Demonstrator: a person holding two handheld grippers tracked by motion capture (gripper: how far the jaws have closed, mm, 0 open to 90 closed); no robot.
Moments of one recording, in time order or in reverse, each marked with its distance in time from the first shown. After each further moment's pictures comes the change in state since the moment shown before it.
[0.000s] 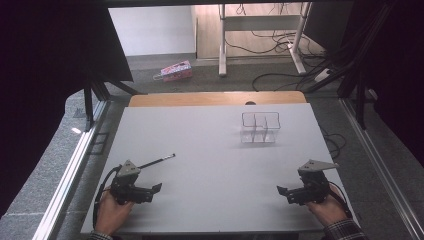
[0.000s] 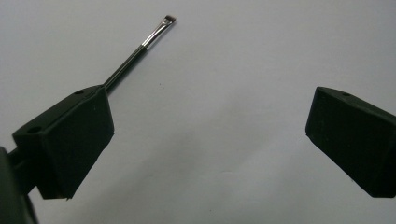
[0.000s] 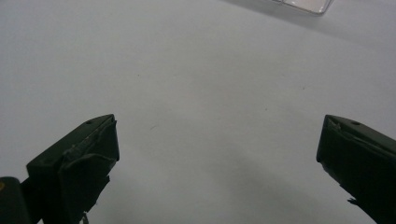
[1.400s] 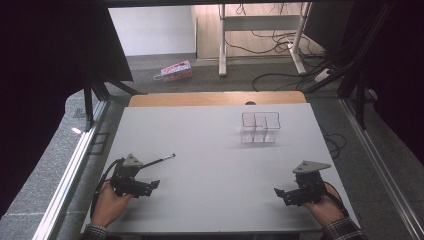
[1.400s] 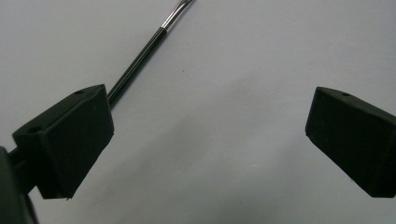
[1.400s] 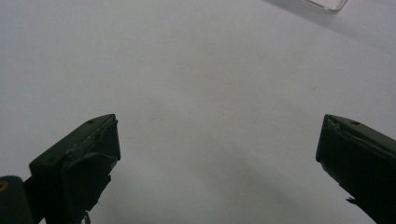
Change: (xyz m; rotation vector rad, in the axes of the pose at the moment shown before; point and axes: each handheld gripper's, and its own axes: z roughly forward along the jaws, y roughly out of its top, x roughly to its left) left arm 0.016 0.019 0.006 0.140 0.031 0.031; right arm 0.006 0.002 0.008 0.047 -0.016 -0.075
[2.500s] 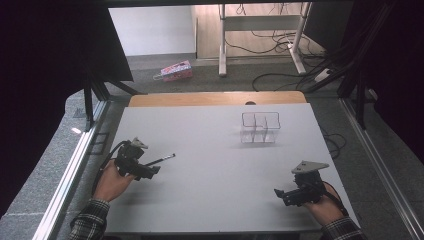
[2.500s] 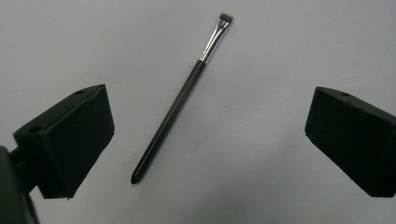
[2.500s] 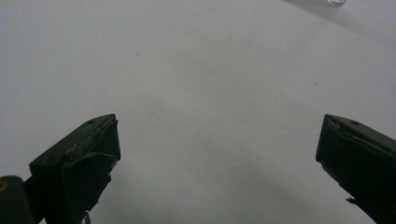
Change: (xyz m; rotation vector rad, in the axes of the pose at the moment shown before) left arm 0.029 0.044 0.014 0.108 0.019 0.049; right arm 0.000 0.000 0.002 0.027 -0.004 -0.011
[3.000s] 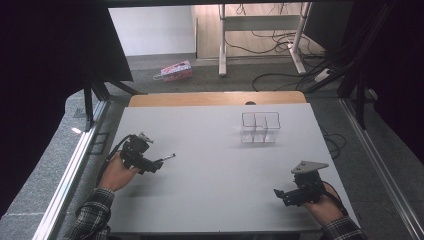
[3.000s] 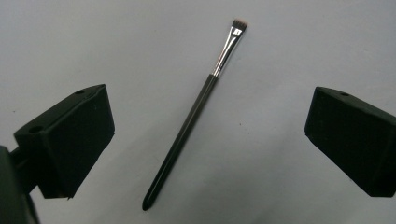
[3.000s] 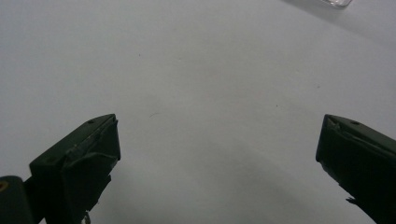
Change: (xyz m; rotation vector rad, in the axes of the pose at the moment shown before) left arm 0.009 0.020 0.015 0.061 -0.009 0.016; right arm 0.000 0.000 0.001 -0.002 0.009 -0.009
